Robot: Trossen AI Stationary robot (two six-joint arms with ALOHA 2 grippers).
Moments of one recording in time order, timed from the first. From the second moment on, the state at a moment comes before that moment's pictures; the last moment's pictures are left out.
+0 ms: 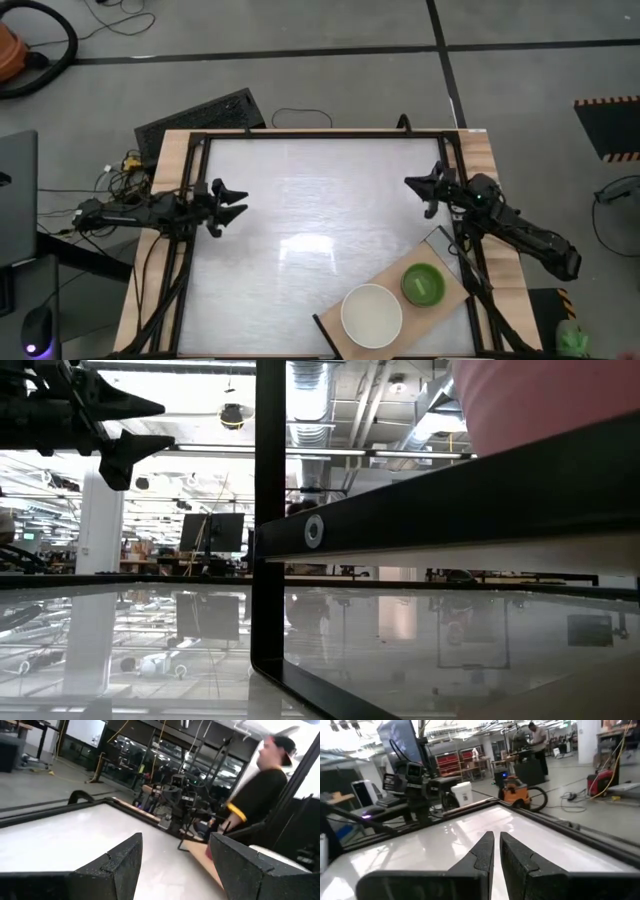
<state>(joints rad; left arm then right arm) -0.05 0.03 0.01 0.20 -0.28 -0.38 -0.57 0.01 0.01 0.07 -0.23 0.24</state>
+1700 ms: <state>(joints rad) -0.05 0.03 0.01 0.08 -0.37 -0.40 -0.37 0.15 0.06 0.45 -0.33 0.07</state>
